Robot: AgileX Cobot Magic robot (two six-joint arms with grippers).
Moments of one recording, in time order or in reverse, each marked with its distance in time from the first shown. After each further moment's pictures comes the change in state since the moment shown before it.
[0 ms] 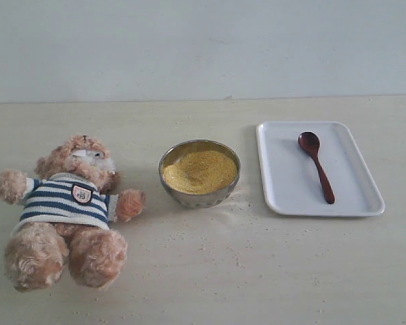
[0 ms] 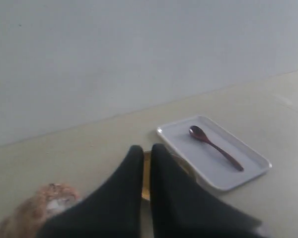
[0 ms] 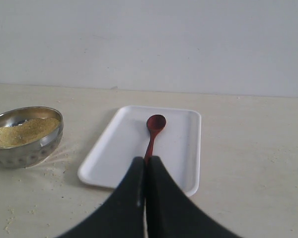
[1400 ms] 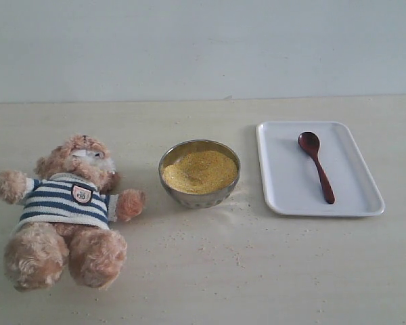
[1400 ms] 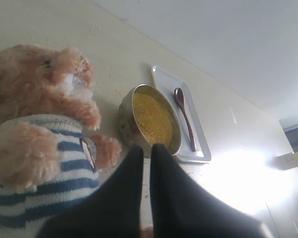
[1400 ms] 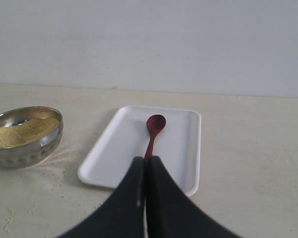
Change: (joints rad) left arm 0.524 0.769 -0.050 -0.063 0.550 -0.006; right arm 0.000 0.000 0.000 0.000 0.000 -0.002
